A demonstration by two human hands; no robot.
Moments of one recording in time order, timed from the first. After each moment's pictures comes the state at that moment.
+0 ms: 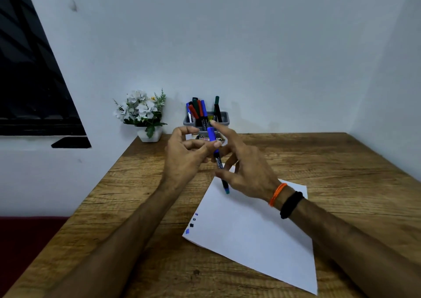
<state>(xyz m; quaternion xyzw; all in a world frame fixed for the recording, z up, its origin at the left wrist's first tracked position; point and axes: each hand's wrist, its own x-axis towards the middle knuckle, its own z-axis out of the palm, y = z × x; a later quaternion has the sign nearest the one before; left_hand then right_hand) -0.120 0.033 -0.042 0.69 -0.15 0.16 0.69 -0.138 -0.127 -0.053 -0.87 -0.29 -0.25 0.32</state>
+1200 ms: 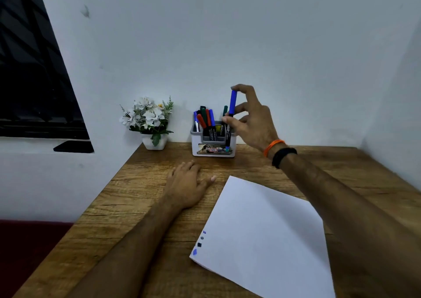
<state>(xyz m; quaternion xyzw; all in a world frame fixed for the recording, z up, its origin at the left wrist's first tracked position) -0.057 0.066 -0.106 0.98 -0.11 0.08 0.15 -0.035 -0.126 0.007 -0.83 -0.20 -0.33 0.42</state>
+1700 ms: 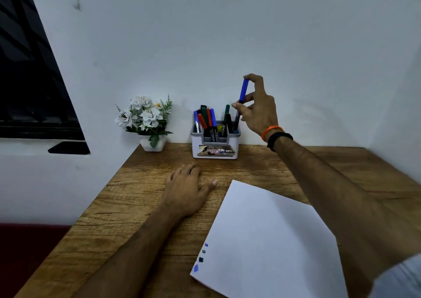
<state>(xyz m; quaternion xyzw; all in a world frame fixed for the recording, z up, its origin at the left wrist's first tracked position) -0.056 0.067 -0.108 0.98 -0.11 0.08 0.15 0.037 -0.141 0.006 -0.83 -0.13 -0.36 0.40</state>
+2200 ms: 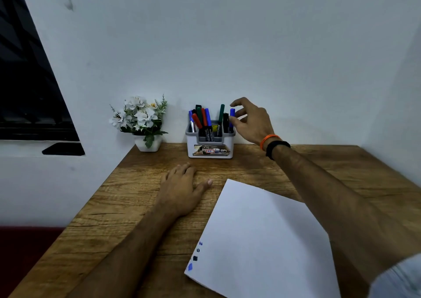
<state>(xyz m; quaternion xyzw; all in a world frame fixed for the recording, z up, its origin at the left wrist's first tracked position) -0.057 0.066 -0.106 0.98 -0.11 0.08 0.14 0.030 -0.152 -0.016 -0.89 -0.11 -0.30 0.33</state>
